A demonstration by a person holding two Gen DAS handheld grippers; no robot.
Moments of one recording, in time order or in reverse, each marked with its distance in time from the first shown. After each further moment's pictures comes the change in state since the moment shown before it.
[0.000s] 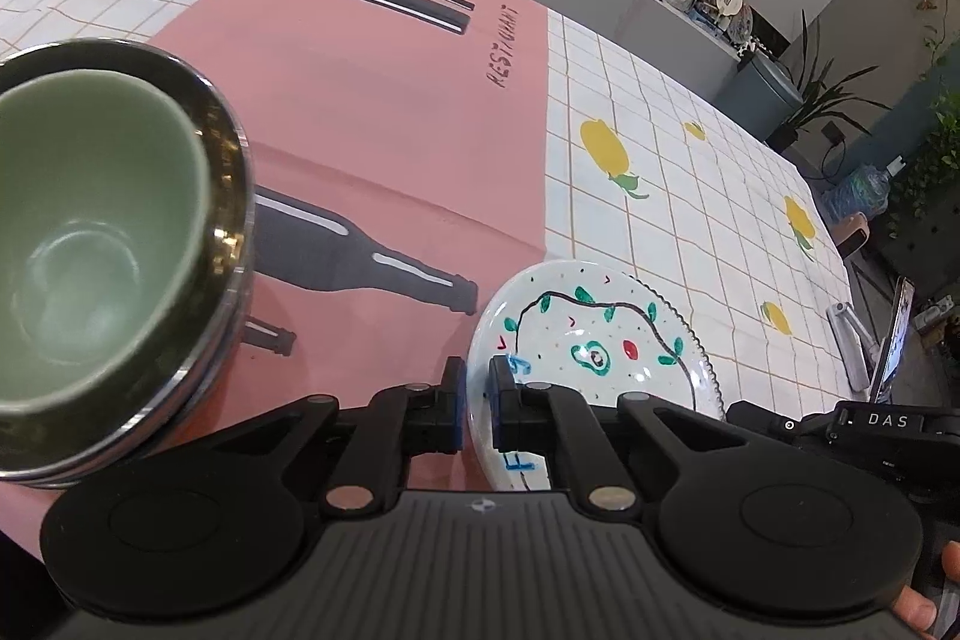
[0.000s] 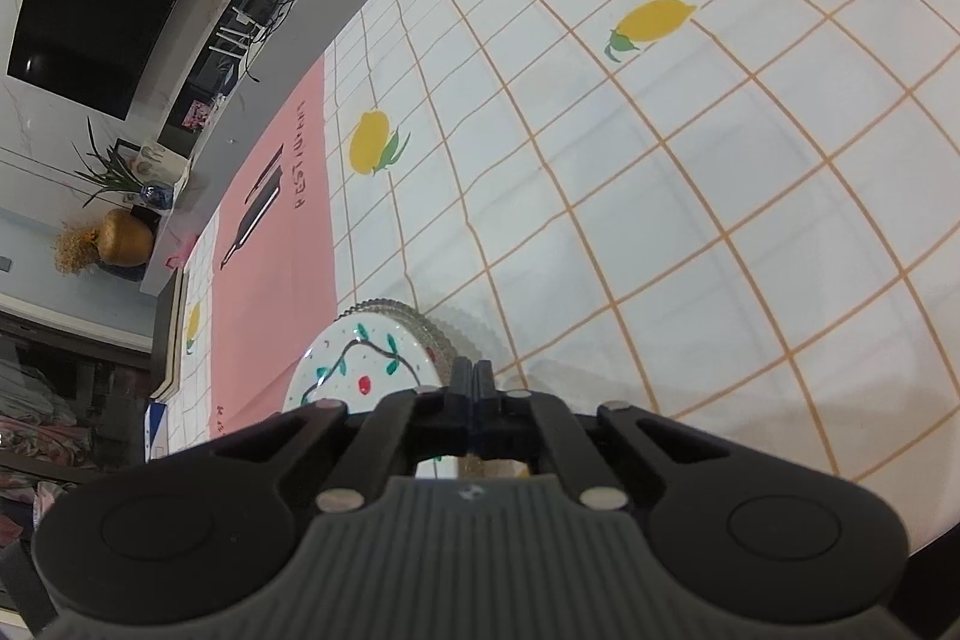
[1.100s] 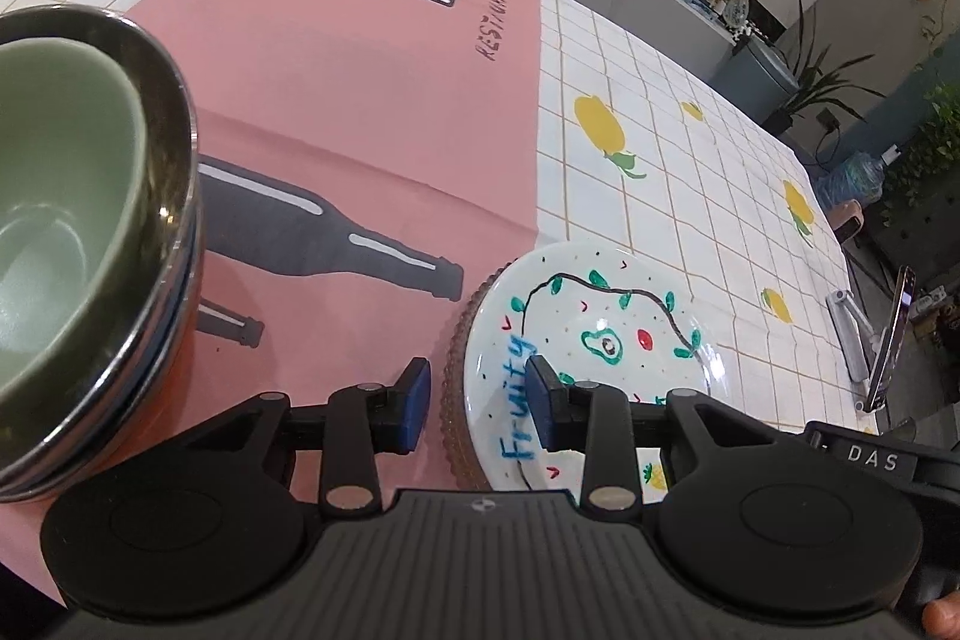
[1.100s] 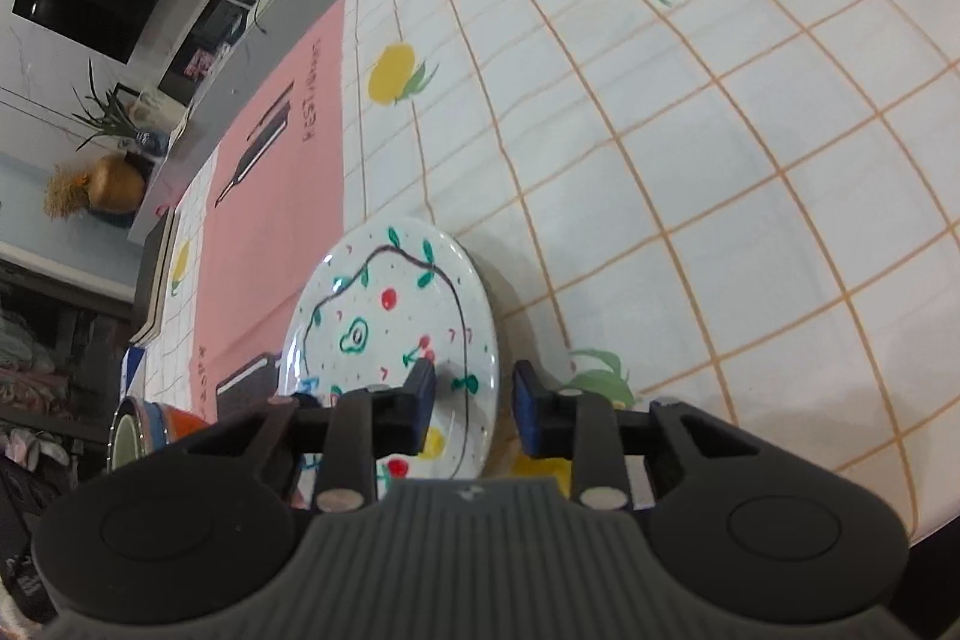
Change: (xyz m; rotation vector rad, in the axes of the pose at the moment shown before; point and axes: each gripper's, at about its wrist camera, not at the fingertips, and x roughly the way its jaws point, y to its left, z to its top) left arm 0.013 0.002 -0.002 -0.005 0.033 -0.016; right arm 0.017 0.022 -0.028 -0.116 0.044 -0.052
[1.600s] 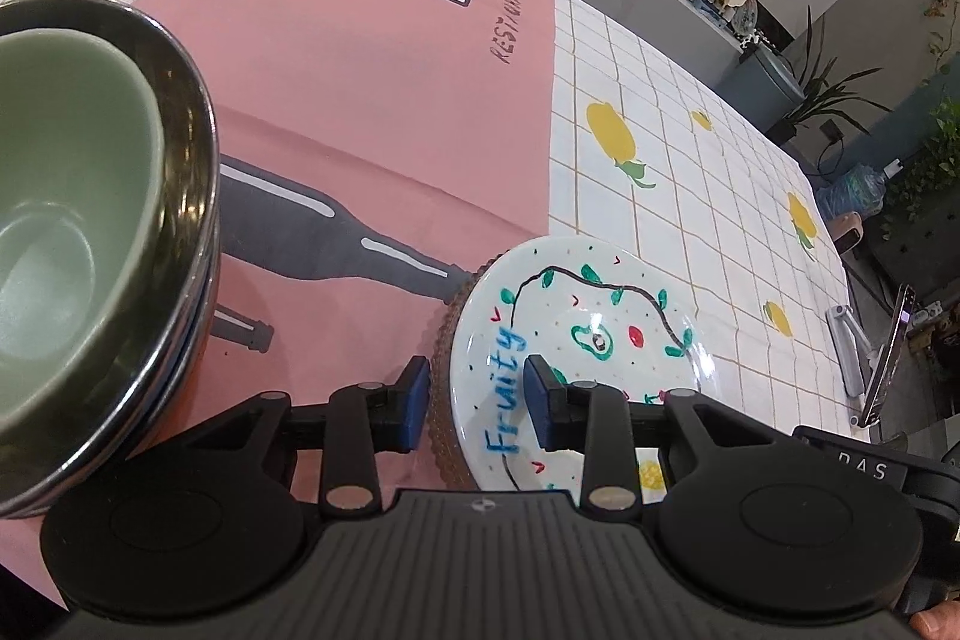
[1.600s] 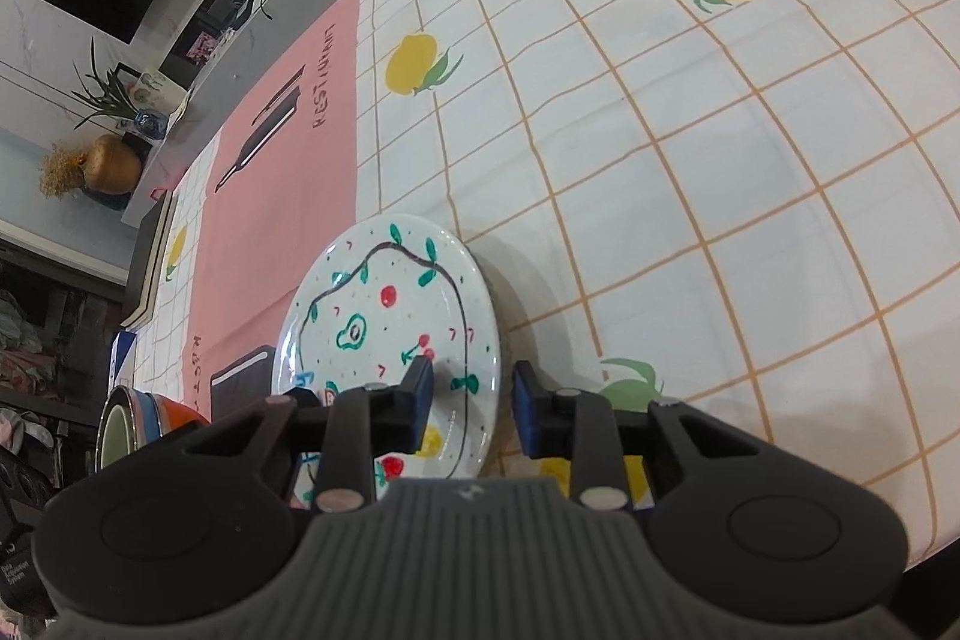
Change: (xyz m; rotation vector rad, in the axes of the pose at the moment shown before) left arm 0.003 0.005 0.005 -0.030 0.008 -0.011; right arm 0.008 0.010 0.005 -0.032 0.009 -0.013
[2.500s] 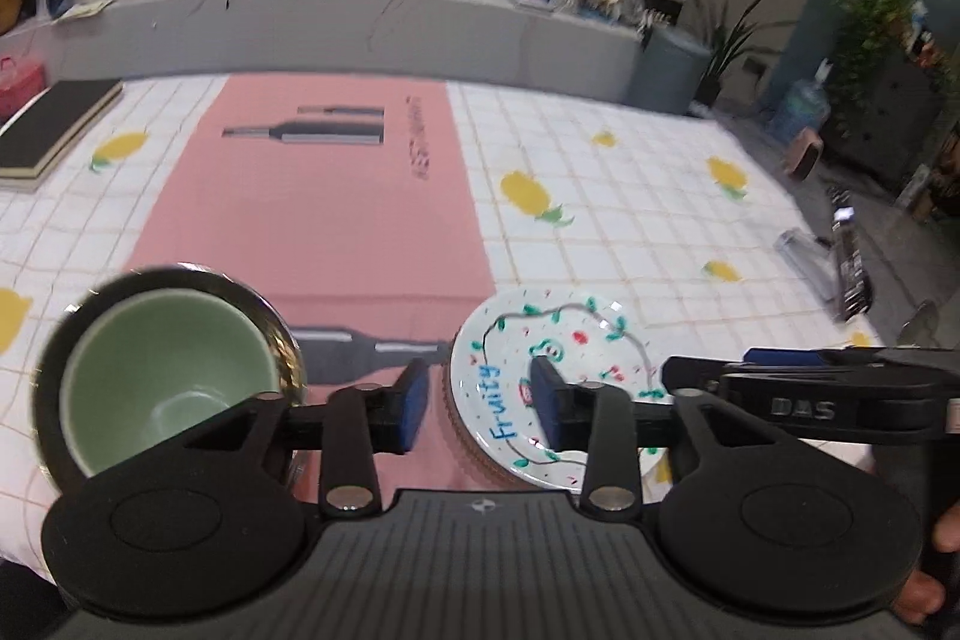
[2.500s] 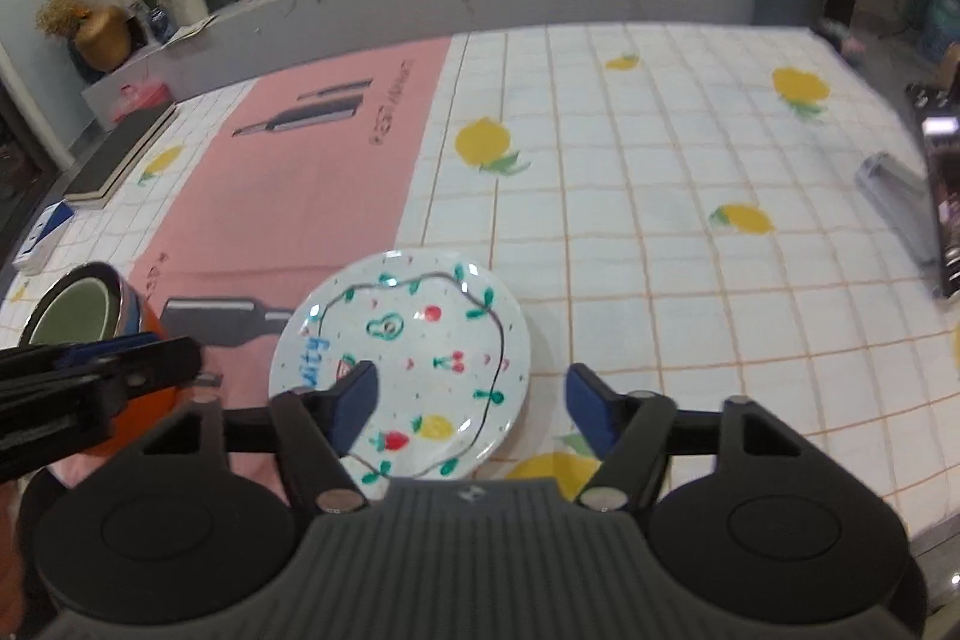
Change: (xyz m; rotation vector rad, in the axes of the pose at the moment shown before) left arm -0.098 -0.030 -0.007 0.388 -0.160 0.014; right arm -0.055 0.088 -0.036 -0.459 -0.190 -0.273
